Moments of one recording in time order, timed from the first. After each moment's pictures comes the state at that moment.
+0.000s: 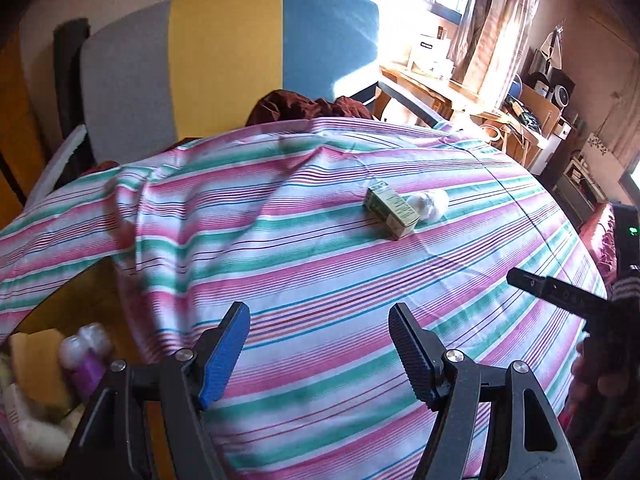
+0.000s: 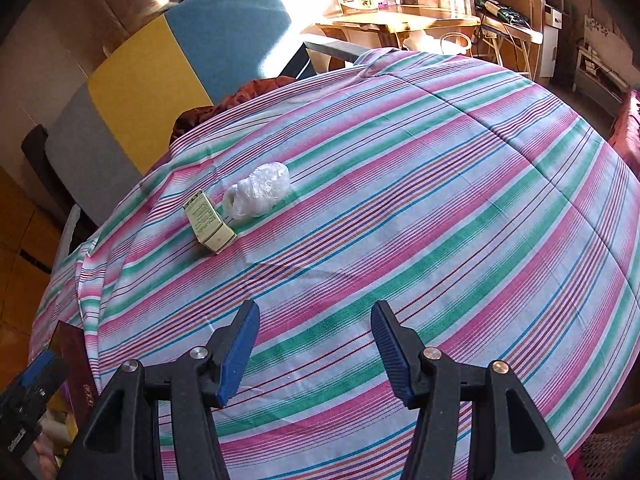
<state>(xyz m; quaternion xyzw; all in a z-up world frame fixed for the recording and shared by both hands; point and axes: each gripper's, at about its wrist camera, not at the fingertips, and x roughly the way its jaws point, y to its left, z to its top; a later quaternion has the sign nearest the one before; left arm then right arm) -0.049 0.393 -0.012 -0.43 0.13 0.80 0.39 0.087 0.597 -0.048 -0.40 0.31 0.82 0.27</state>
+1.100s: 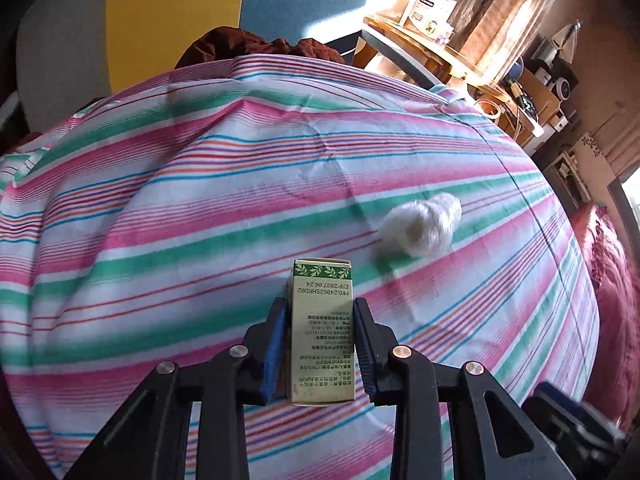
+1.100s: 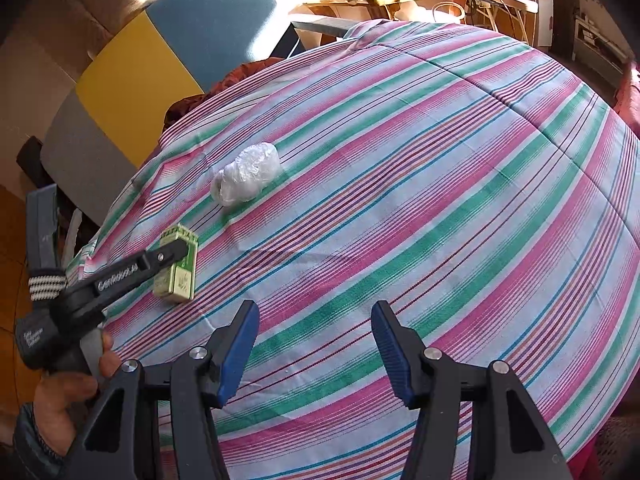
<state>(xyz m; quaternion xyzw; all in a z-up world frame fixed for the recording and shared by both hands) -0.090 0.512 -0.084 -0.51 0.13 0.74 0.42 0.088 0.605 -0.068 -0.42 0.35 0.79 0.27</state>
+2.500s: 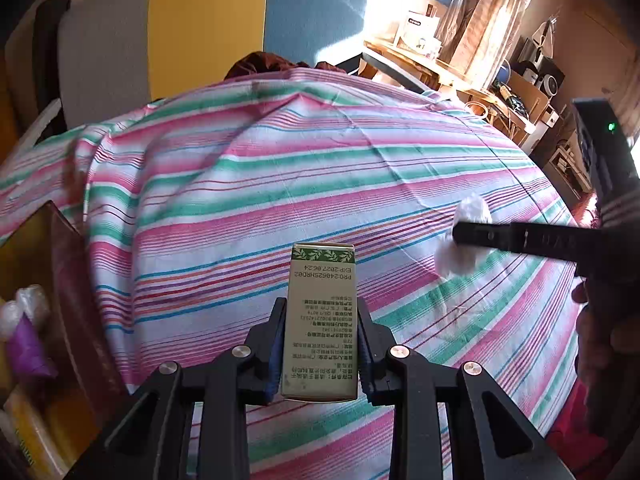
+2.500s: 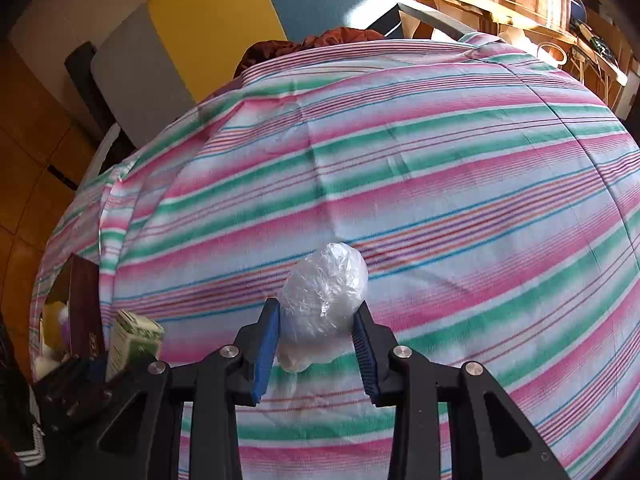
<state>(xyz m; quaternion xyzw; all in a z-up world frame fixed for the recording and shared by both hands) -0.031 0.384 -0.062 -0.45 0.13 0.78 0.41 0.030 0.554 -0.074 -0.49 0.24 0.82 0.15</state>
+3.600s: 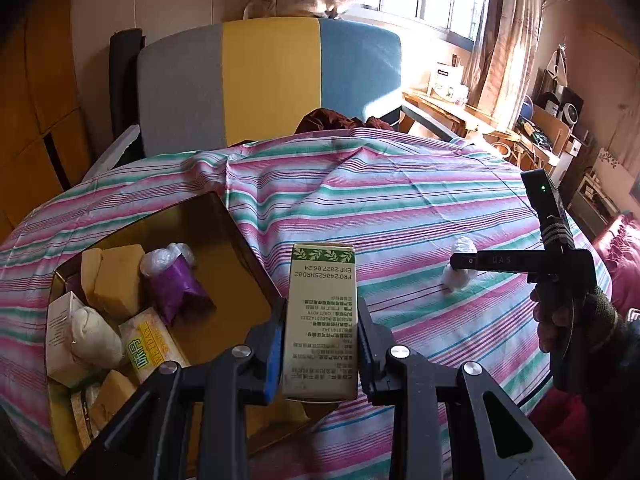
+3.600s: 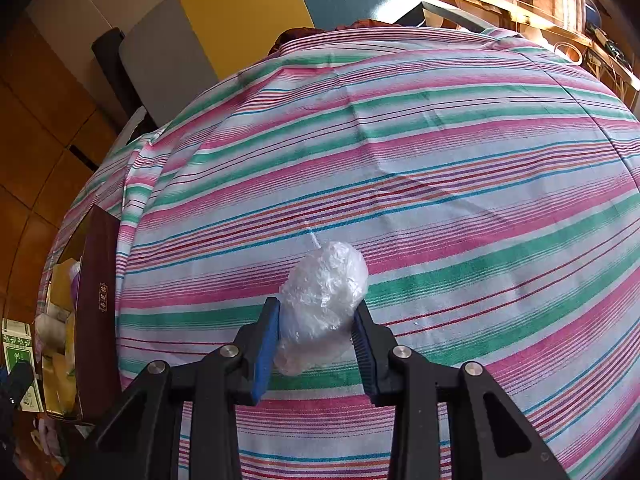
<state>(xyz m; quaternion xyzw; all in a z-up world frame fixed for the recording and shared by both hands) 0.025 0.243 0.002 -0.38 0.11 0.85 0.35 0.044 0.523 -0.088 -0.48 0.25 0.84 0.11</state>
